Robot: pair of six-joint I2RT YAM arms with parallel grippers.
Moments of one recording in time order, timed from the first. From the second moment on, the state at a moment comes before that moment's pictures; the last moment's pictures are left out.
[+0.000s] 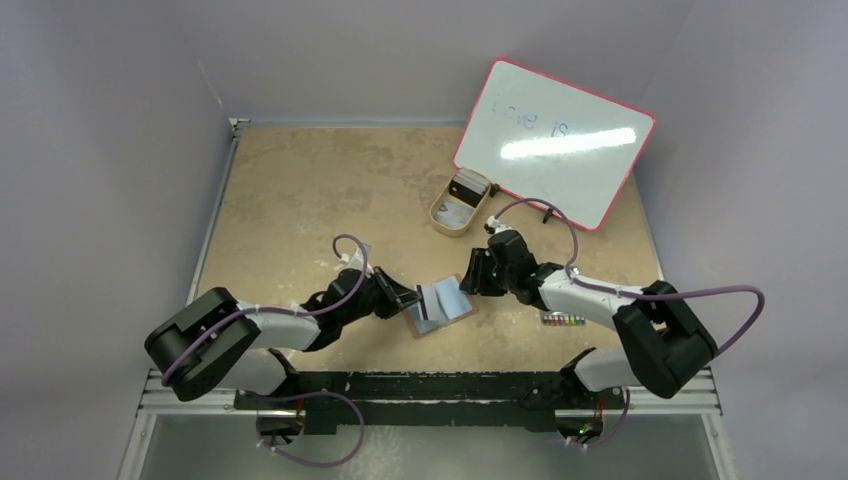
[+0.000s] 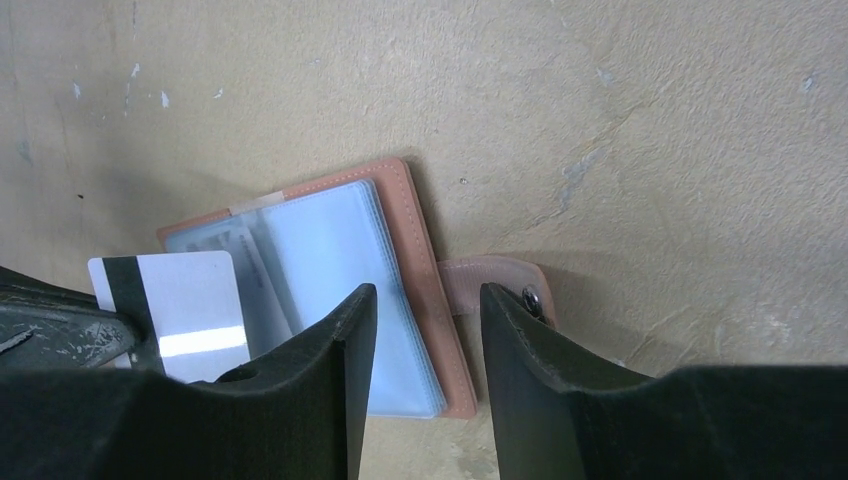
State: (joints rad) left arm -0.79 1.35 0.23 0.67 0.07 -1.34; right arm 0.61 1.38 0.57 -0.04 -0.06 0.64
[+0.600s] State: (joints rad) left arm -0.84 1.44 0.24 0.70 0.05 -1.36; right arm 0.61 1.35 0.51 0.02 -0.09 0.67
